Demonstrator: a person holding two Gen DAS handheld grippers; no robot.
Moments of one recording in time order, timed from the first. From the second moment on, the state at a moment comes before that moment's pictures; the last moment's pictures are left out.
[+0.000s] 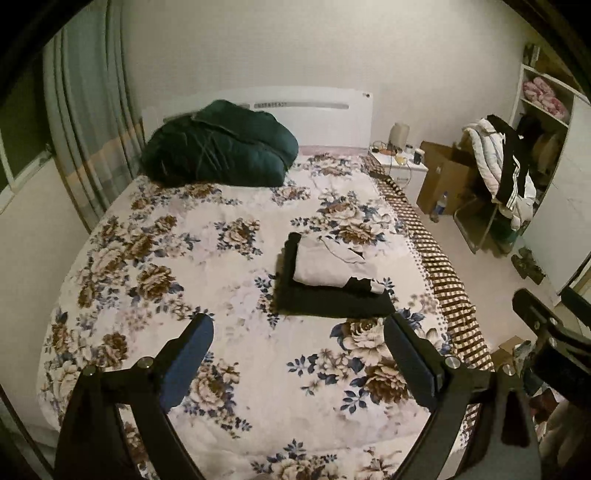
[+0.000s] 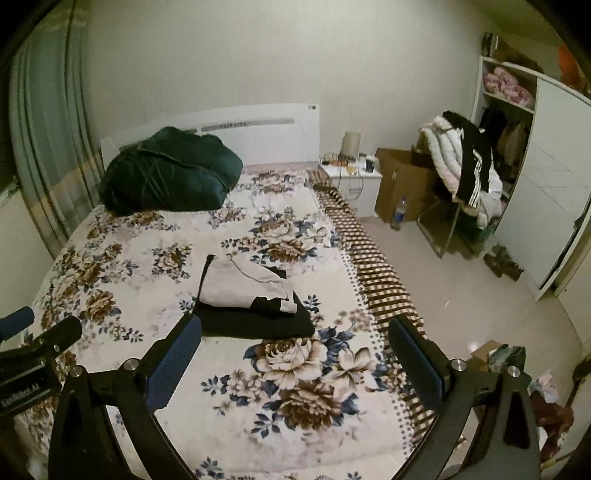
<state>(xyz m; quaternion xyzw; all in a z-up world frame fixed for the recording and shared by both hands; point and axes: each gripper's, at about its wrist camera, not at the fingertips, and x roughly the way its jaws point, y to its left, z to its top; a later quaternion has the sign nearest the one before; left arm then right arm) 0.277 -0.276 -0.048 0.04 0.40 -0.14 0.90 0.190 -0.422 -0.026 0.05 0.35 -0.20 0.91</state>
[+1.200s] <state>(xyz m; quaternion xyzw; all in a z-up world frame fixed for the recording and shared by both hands) 0.184 -0.279 0.020 0.04 0.34 -0.11 0.93 0.101 -0.427 0.061 0.05 0.32 -0.15 0.94</state>
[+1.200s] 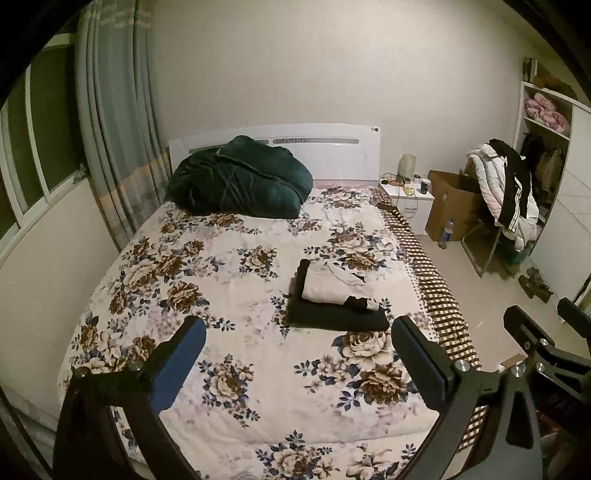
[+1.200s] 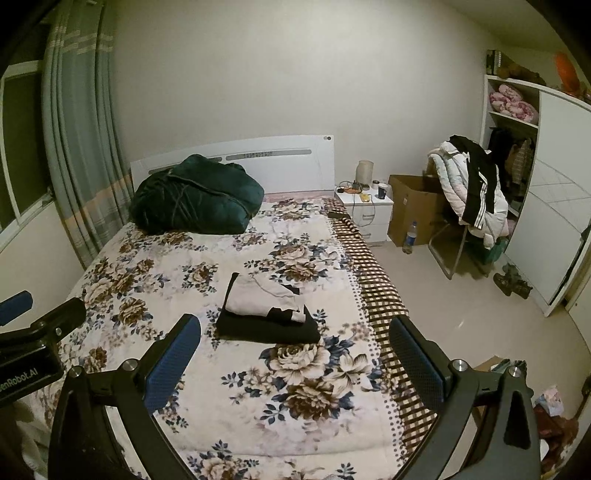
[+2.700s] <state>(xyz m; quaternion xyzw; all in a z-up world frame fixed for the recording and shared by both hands) 0.171 -0.276 0.014 0.04 0.36 -0.11 0.93 0.087 -0.421 0.040 0.05 0.32 -0.15 0.93</state>
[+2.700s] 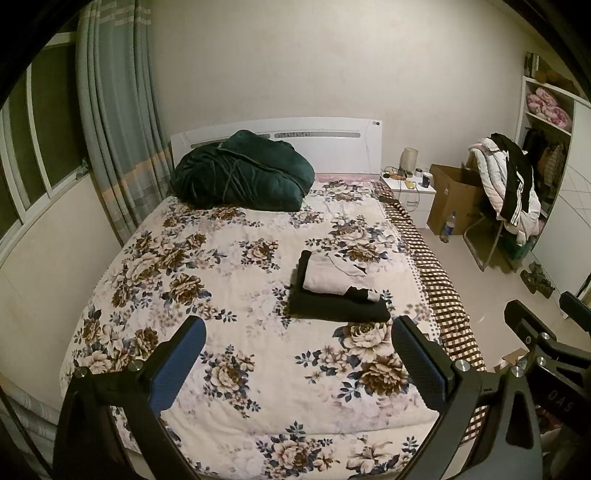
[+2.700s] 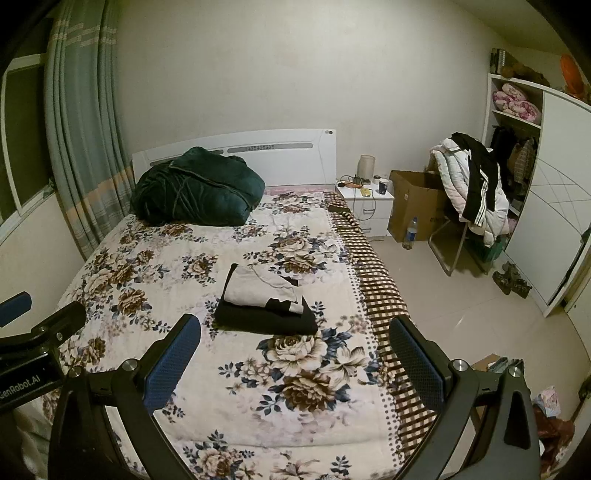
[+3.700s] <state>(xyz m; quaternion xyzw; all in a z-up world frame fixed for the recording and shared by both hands) 0.175 -0.269 0.016 0.04 0.36 -0.10 0.93 0.090 -0.423 0.040 0.05 0.32 -0.15 0.93</state>
